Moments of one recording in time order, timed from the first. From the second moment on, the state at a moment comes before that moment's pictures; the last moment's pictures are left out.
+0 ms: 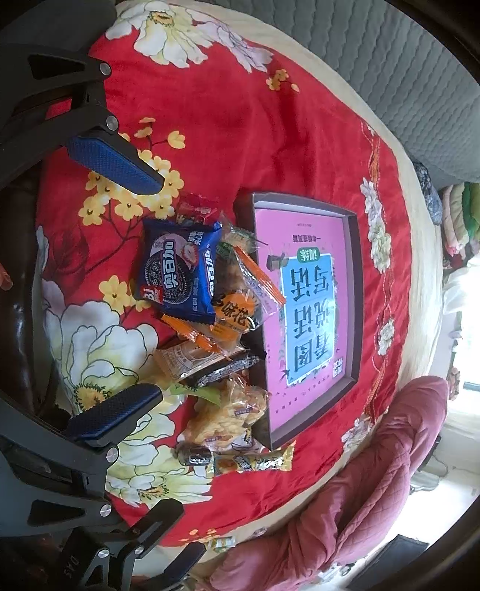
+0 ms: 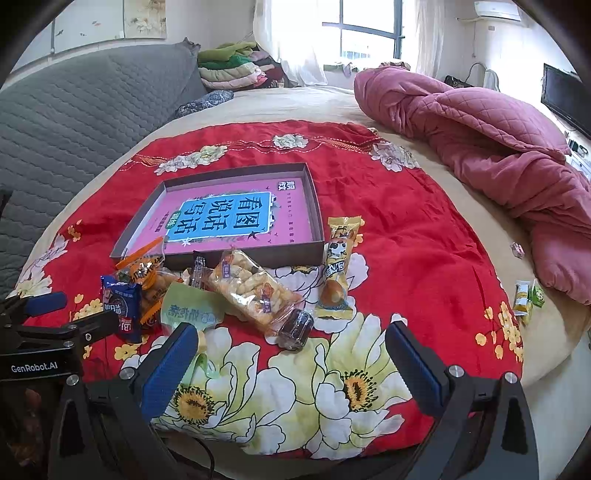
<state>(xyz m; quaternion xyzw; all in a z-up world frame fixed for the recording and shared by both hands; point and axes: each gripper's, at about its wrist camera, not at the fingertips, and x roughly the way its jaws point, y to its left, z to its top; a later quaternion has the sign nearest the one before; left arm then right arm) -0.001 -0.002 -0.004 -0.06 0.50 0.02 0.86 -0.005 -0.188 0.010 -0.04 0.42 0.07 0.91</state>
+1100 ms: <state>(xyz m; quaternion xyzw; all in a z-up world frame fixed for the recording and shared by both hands) -0.001 -0.004 -0.006 -0.06 0.50 0.02 0.86 -0.003 -0.189 0.006 -0.04 0.42 0.07 0.90</state>
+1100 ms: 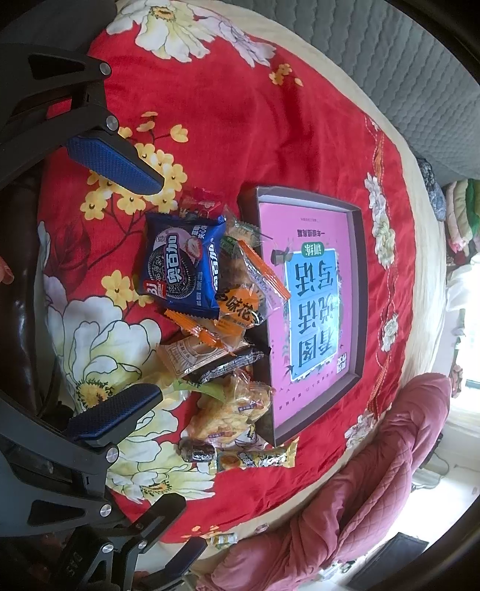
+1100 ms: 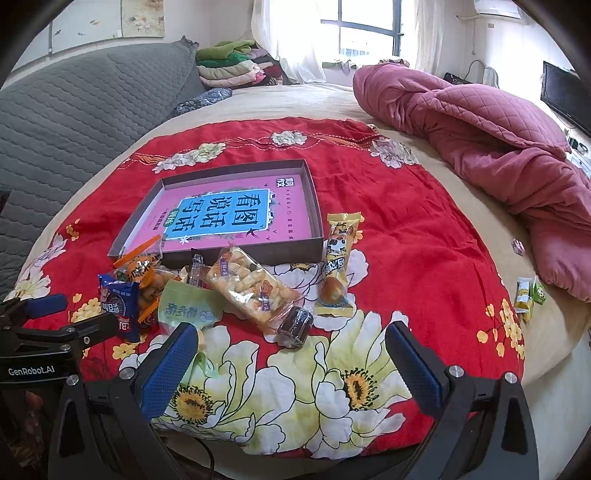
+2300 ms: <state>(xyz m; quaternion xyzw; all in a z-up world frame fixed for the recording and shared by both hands) 0.009 0.038 -0.019 -0.13 0.52 0.02 0.84 0.010 -0.206 -0.003 0.02 0.43 0.07 0.90</state>
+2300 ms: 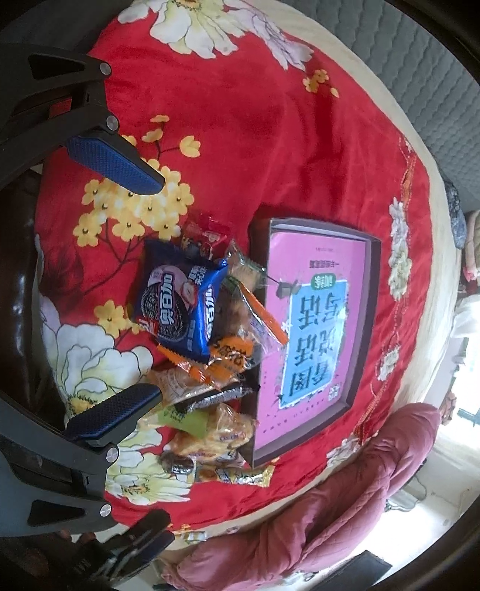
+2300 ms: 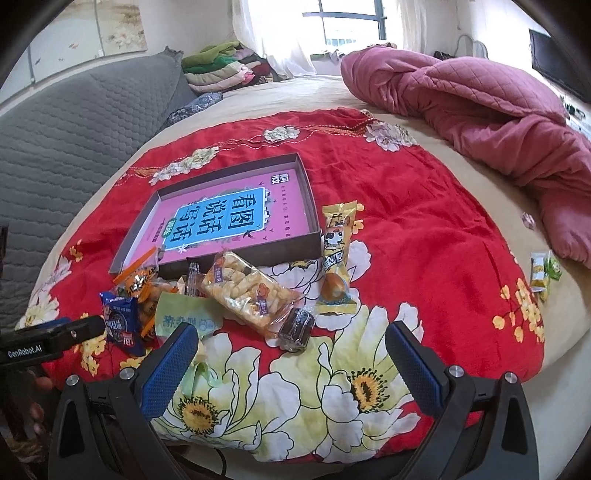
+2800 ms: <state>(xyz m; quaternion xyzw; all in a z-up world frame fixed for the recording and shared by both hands) 0.027 0.045 -0.044 -0.15 0.54 0.01 0.83 0.035 -0.220 -0.018 0.05 0.43 0.07 0.90</state>
